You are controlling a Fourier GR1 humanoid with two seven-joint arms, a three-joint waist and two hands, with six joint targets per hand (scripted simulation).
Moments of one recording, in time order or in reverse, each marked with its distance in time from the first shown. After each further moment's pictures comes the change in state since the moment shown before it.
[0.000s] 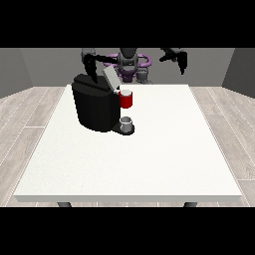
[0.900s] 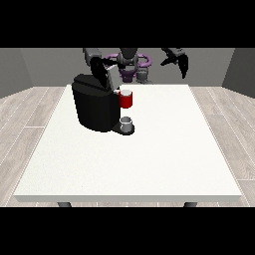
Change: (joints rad) left arm 0.055 0.036 -0.029 -0.083 -0.003 0.035 0.000; right arm -0.166 -0.016 0.047 0.093 0.064 -0.012 -0.010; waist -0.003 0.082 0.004
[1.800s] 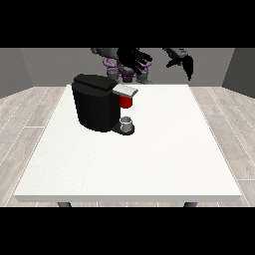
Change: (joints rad) left arm -0.083 0.016 0.003 0.039 0.018 -0.012 -0.024; right arm -0.220 0.033 0.107 -0.040 0.122 -0.066 0.091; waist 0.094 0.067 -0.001
